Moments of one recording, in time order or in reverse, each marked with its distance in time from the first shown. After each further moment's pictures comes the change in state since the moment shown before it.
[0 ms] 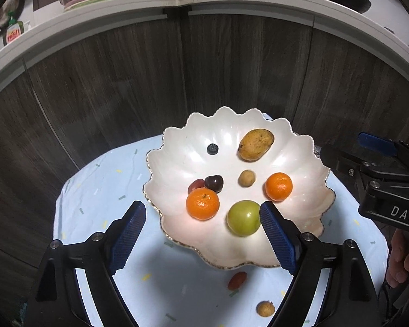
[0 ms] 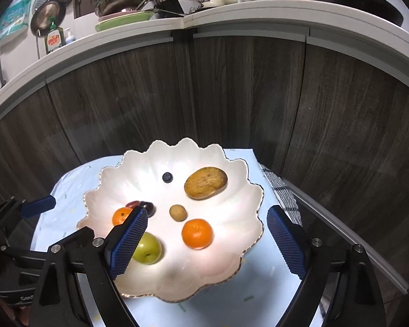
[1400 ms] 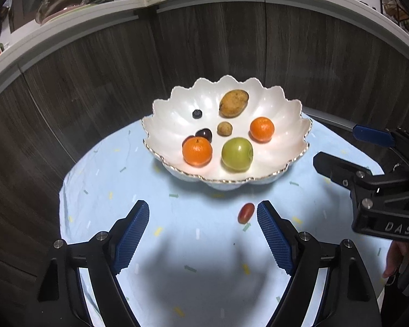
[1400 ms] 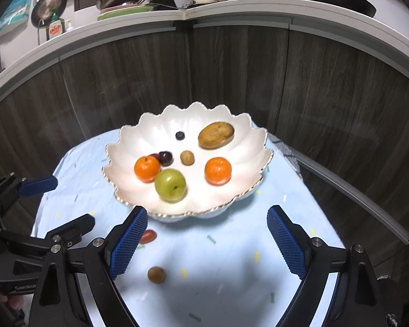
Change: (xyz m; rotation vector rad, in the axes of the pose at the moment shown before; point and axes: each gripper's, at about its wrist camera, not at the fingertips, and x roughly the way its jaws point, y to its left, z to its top) left arm -0.032 0.012 -0.070 0.181 0.017 -0.069; right arm -0.046 0.053 -0.087 0.022 0.026 -0.079
